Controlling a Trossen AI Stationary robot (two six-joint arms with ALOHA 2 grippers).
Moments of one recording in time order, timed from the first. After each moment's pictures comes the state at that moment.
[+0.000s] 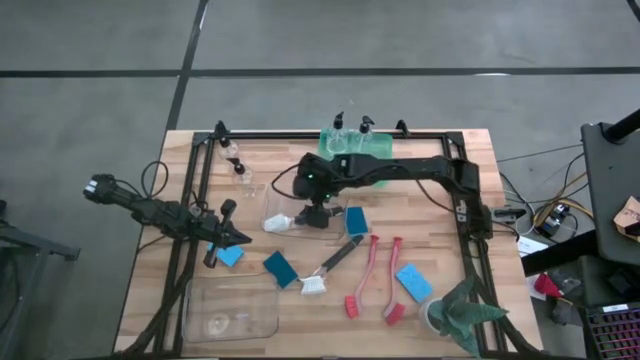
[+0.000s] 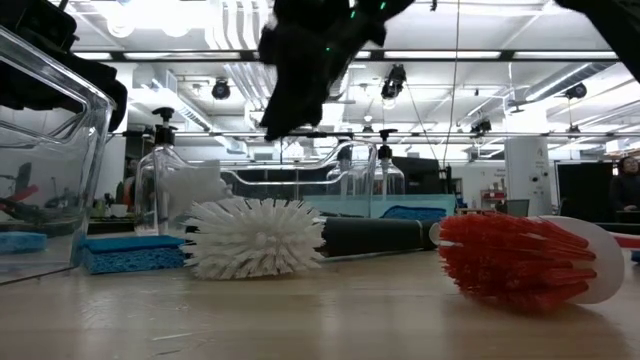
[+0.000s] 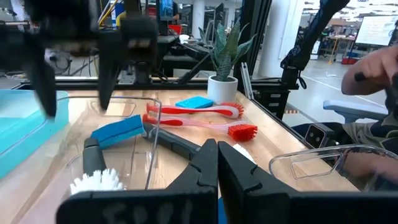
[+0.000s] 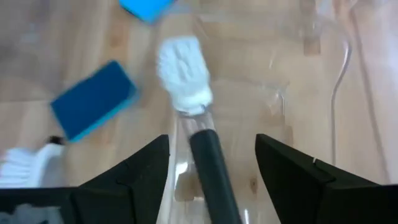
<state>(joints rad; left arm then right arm) -0.39 0.17 0.01 0.07 -0.17 -0.09 -0.13 2.05 1.78 -0.64 -0.21 -0.07</state>
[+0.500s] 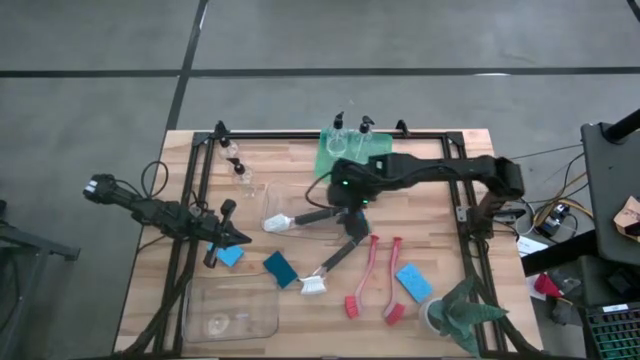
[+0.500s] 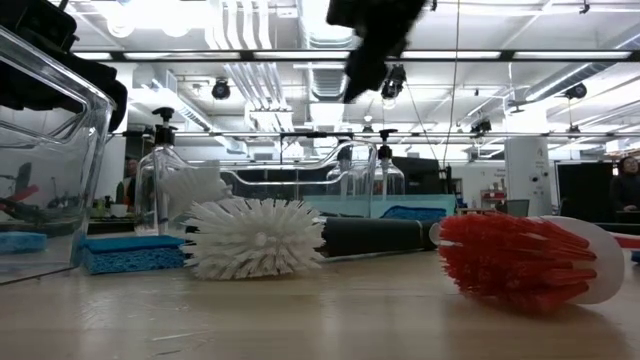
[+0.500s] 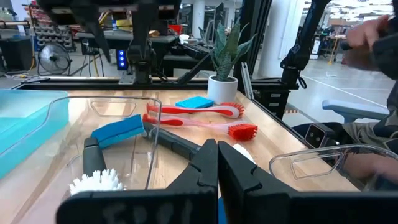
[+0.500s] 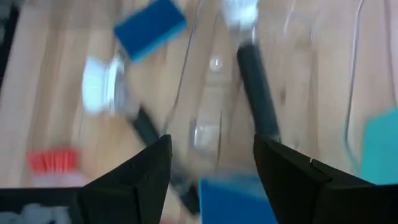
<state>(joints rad) -0.39 0.17 0.01 0.07 -0.17 -0.09 -0.06 1.73 1.55 -0.87 -0.21 -0.07</state>
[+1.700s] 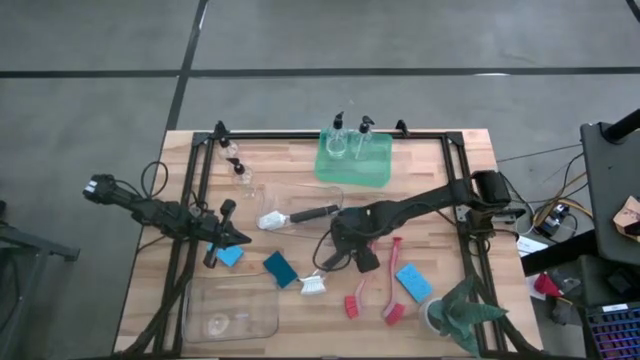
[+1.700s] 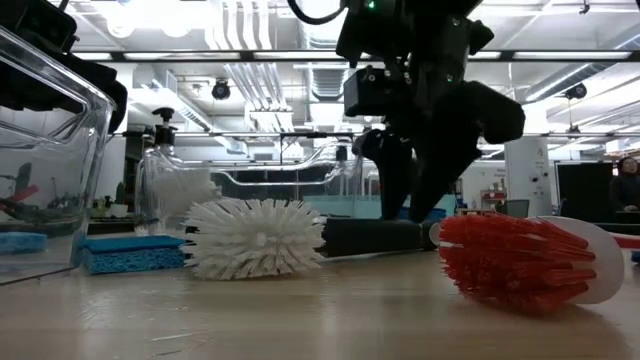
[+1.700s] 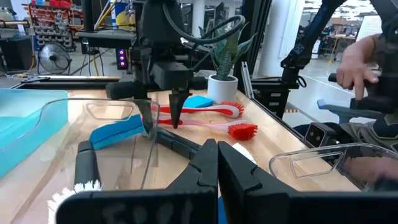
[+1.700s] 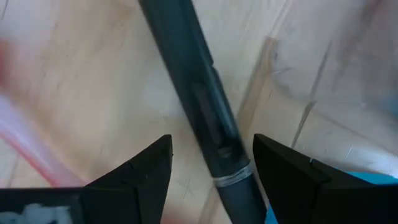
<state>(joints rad) -0.39 0.17 0.01 0.06 -0.17 -0.09 0.12 1.90 1.23 -0.62 -0.07 -0.17</state>
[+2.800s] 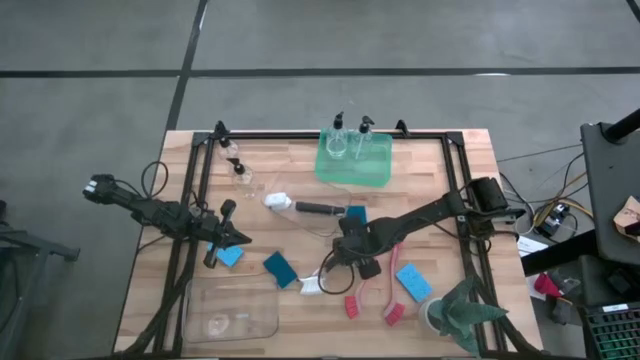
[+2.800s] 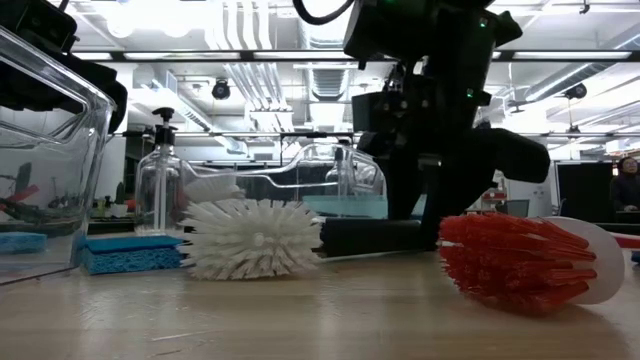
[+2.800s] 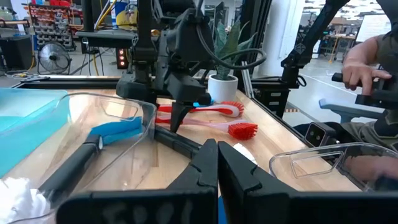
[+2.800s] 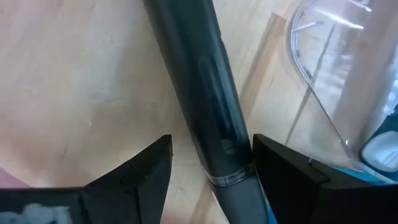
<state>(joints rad) -0.39 0.17 0.01 0.06 -0.17 -0.09 0.24 1.93 1.22 -0.62 0.17 -0.16</state>
